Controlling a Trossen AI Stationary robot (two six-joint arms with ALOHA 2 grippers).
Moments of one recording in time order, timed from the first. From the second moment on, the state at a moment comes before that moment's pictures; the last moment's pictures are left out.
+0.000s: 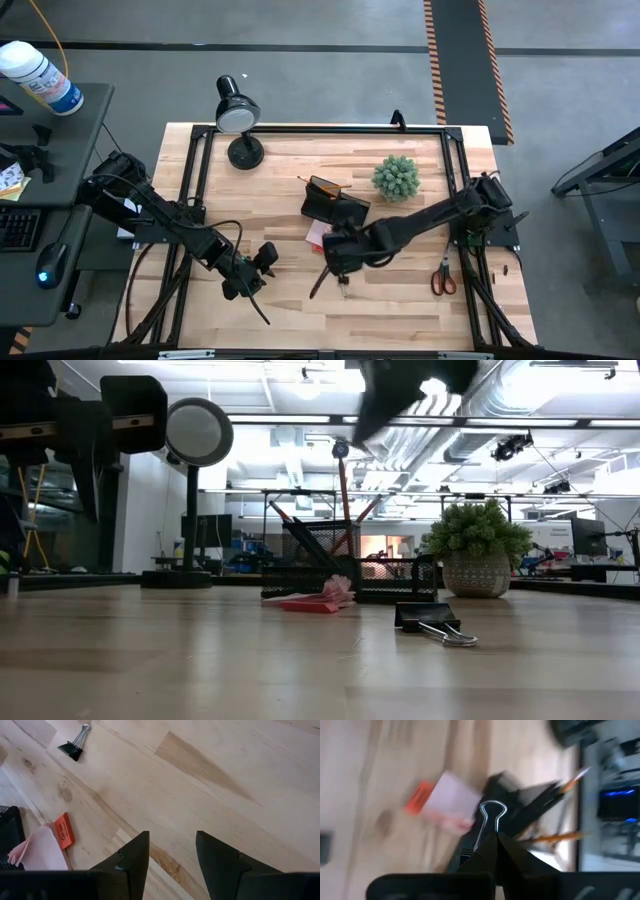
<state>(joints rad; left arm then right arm) -0.52 1.41 0.66 -0.19 -0.20 0.44 0.36 1.88 1.63 -0.94 0.64 0.02</state>
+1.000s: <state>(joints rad) -0.52 1.41 0.66 -0.19 -0.20 0.44 0.16 2.05 1.38 -0.18 0.84 -0.10</state>
